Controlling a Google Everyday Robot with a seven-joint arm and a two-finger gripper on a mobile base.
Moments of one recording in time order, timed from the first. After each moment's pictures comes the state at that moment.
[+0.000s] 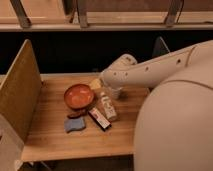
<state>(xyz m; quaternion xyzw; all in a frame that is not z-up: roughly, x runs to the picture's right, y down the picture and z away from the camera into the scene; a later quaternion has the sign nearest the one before) -0.020 -0.036 0.768 -0.11 -0.10 0.51 0.85</state>
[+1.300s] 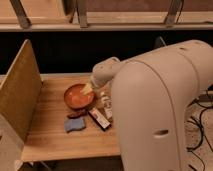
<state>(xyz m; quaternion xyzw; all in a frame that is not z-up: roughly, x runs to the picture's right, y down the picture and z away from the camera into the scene) -0.074 -0.008 0.851 -0.20 -0.08 0.45 0.86</state>
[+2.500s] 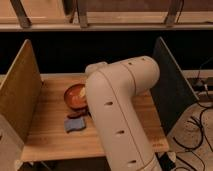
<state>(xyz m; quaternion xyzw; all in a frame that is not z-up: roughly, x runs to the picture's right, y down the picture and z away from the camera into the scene) -0.104 0.034 0.970 -0.29 0.01 0.48 0.83</state>
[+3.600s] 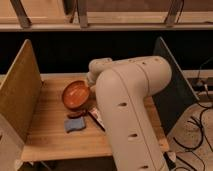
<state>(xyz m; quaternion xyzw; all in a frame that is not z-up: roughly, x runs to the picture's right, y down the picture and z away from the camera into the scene) -0.102 -0.037 0.935 -0.23 -0.09 0.53 0.81</state>
